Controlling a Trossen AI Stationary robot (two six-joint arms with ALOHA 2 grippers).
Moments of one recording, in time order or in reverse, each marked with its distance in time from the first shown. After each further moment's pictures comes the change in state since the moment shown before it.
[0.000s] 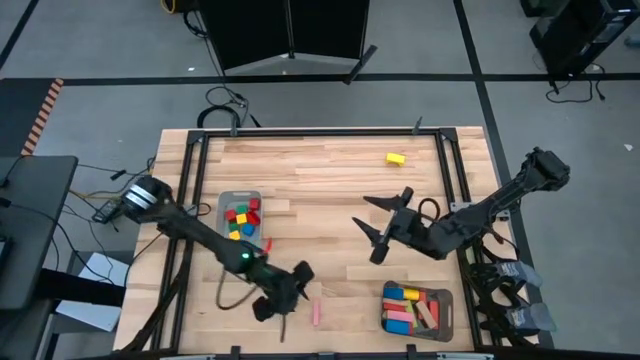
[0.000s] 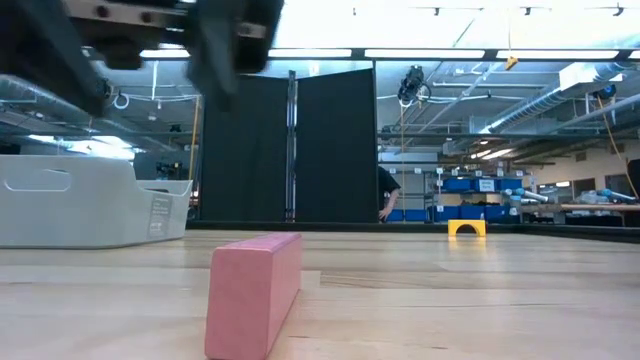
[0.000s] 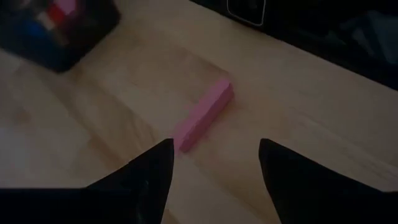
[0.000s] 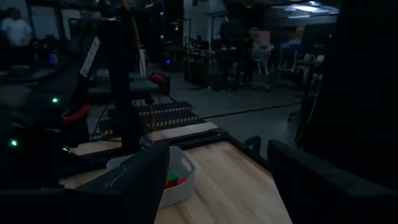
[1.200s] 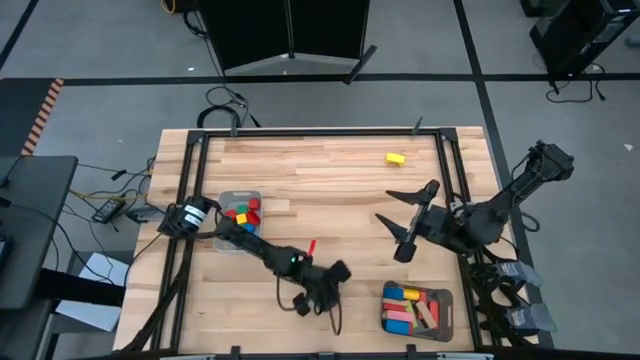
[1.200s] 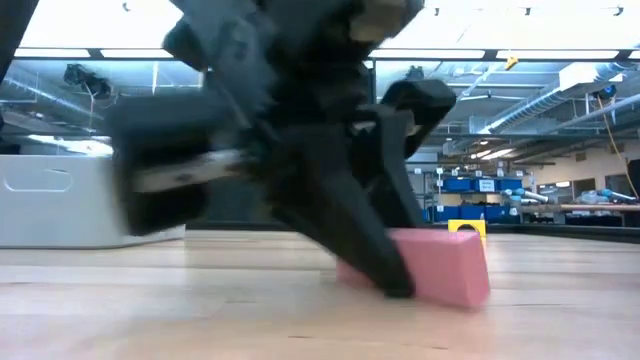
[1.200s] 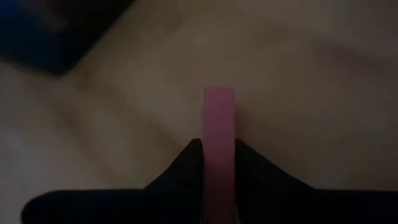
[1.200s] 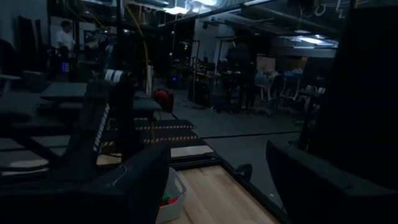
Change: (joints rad) left arm 0.137 0.447 0.367 0.018 0.013 0.172; right arm 0.109 -0.158 0.000 0.017 0.052 -0.246
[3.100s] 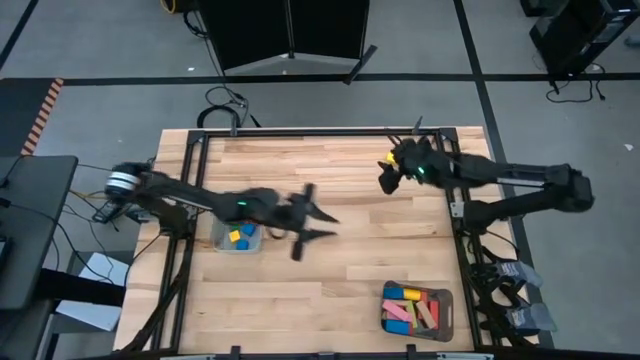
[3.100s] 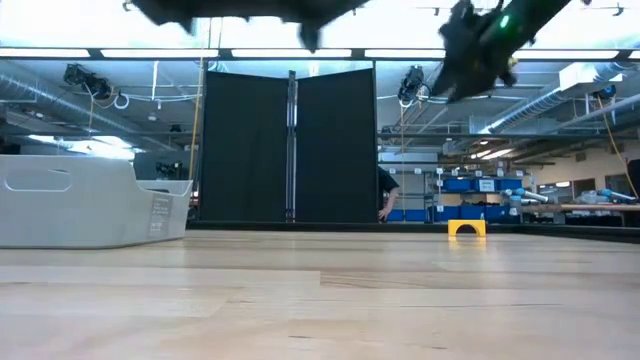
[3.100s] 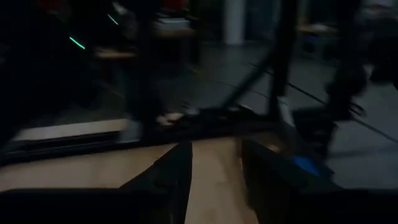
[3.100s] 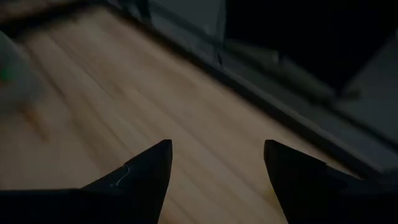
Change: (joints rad) left arm 0.257 -0.582 -0.453 0.683 0.027 -0.586; right arm -0.805 -0.089 0.001 -0.930 -0.547 0.636
